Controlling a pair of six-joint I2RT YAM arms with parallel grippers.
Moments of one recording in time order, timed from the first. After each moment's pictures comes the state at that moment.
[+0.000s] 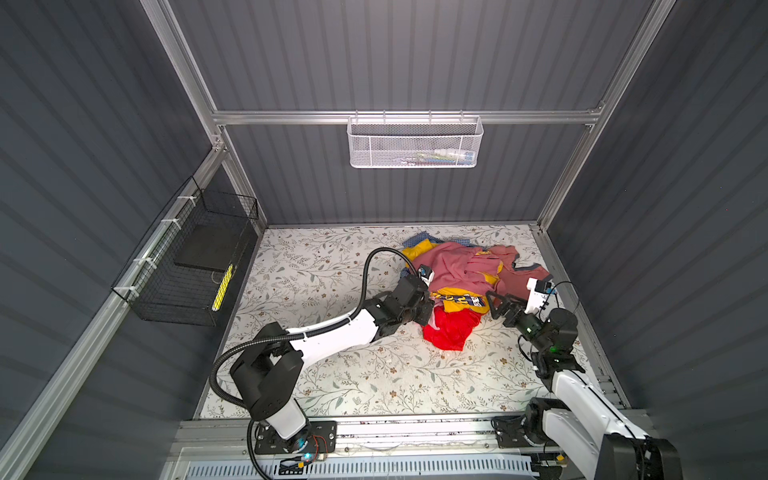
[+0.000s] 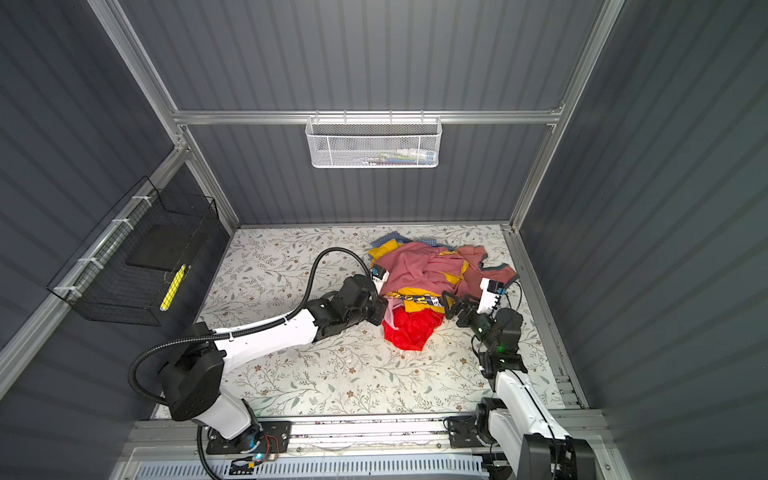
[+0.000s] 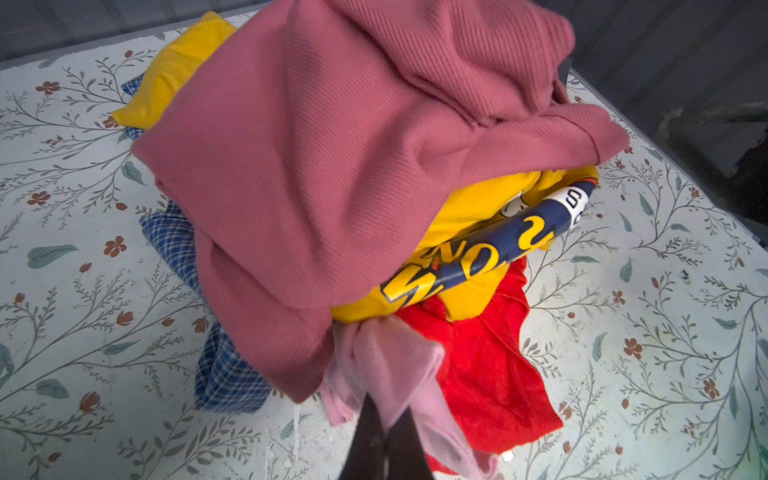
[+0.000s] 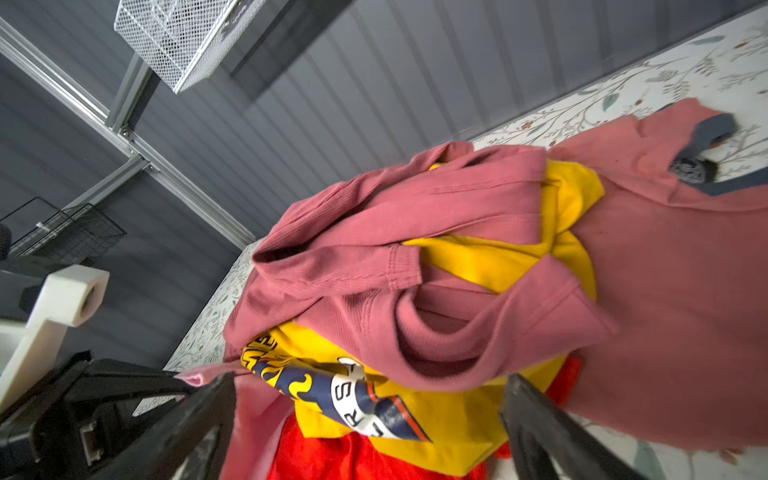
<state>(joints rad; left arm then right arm) -0.94 1.61 1.10 -0.15 -0.12 -0.27 -0.08 0.92 0.21 0.54 -0.54 0.51</state>
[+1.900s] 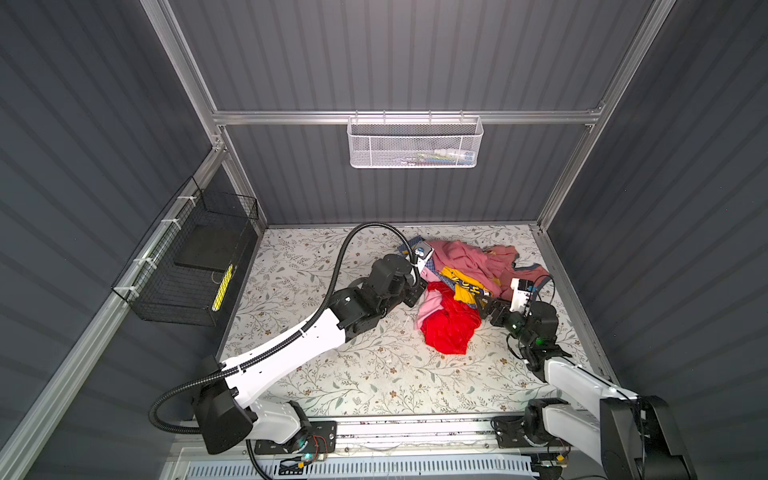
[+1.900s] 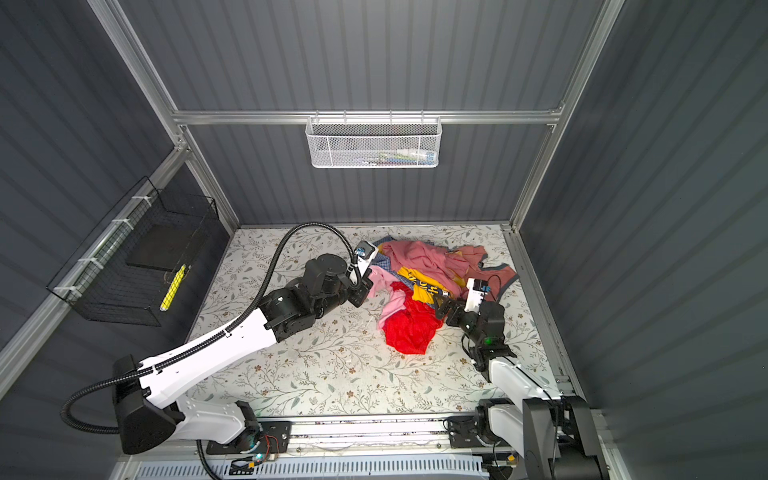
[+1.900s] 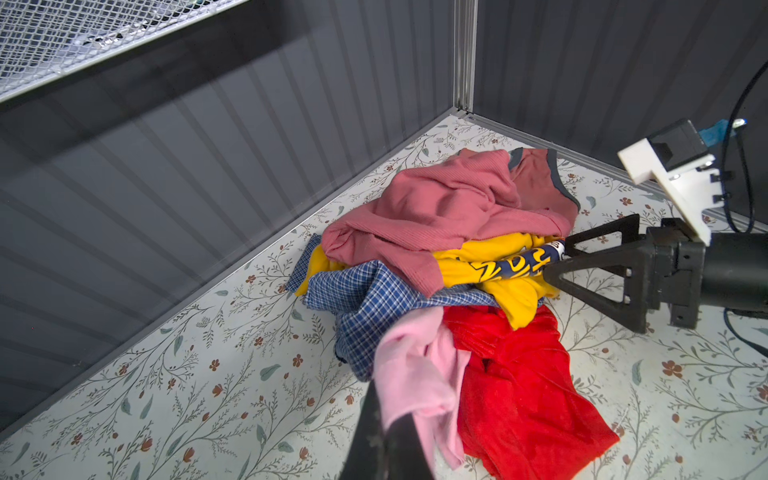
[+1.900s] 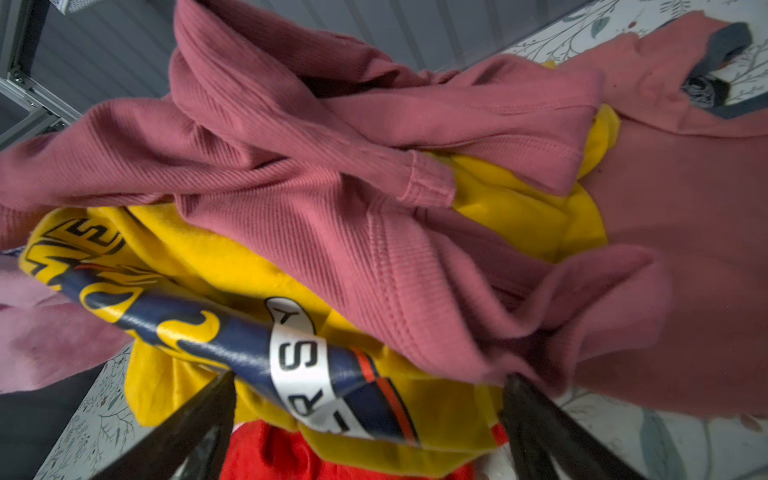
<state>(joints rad) -0.95 1.37 1.27 -0.33 -0.27 0.10 0.05 1.10 0.24 0.53 -0.35 0.47</state>
